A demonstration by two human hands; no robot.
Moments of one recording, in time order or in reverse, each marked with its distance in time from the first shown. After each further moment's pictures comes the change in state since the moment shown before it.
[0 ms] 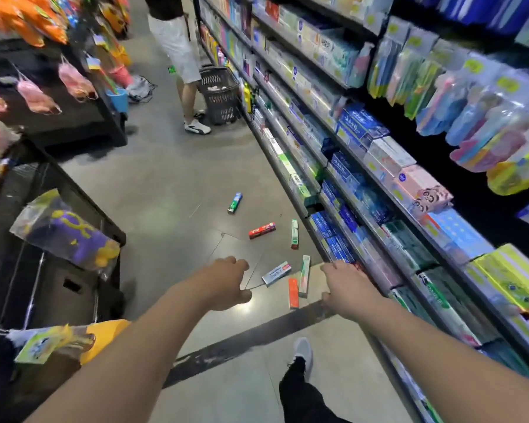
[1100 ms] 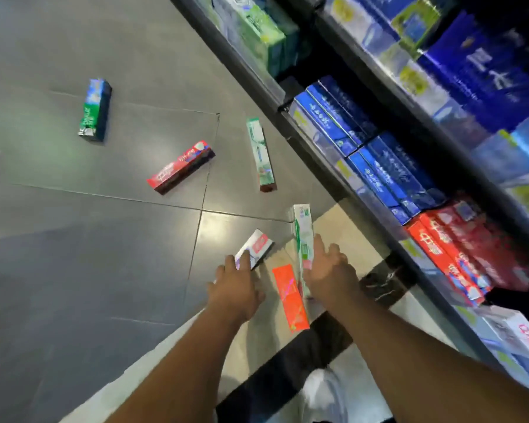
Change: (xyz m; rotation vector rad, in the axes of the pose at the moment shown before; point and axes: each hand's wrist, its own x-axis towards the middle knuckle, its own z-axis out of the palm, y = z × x) left_hand 0.736 -0.074 0.436 -0.086 -0.198 -0.078; right_hand 0.592 0.142 0.538 0.375 -0.144 0.539
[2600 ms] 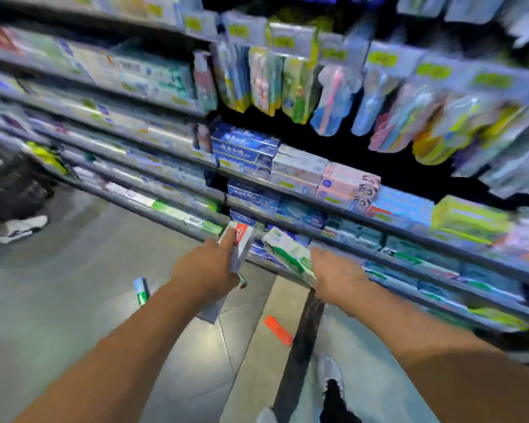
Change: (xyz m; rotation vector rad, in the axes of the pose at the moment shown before) left_hand -0.495 0.111 -0.557 0.449 0.291 0.602; right_hand -0.506 -0.083 -0.540 -0.057 0.143 0.179
